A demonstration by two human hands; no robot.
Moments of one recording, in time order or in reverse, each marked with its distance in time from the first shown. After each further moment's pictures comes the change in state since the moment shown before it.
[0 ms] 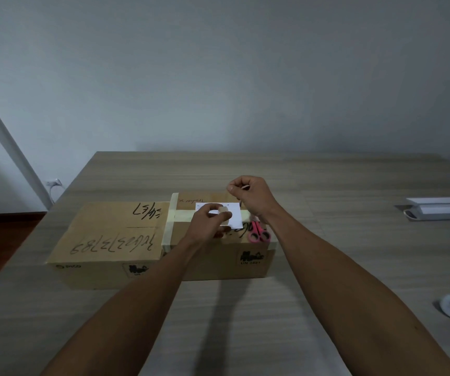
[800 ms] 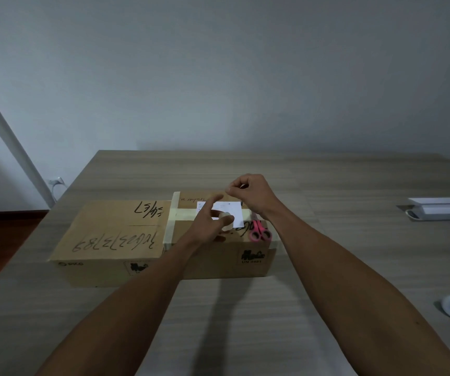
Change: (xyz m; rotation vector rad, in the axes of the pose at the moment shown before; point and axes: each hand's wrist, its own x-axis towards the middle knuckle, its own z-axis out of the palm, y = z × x) left_hand -0.003 -0.004 -0.009 0.127 -0.139 0.089; right_hand 0.004 -0.003 -0.002 -0.092 -0.072 -0.030
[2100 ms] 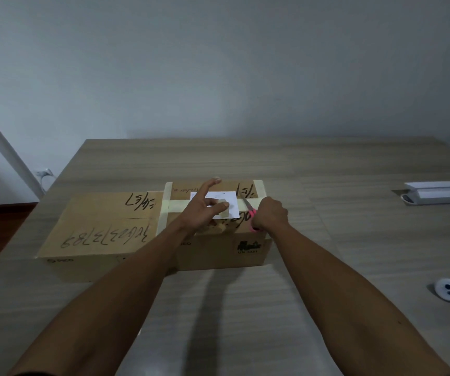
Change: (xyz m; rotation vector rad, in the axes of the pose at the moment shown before) left_hand 0.021 0.003 -0.011 0.088 -0.085 0.046; right_hand -0.033 0.053 0.000 -0.782 -0.028 0.592
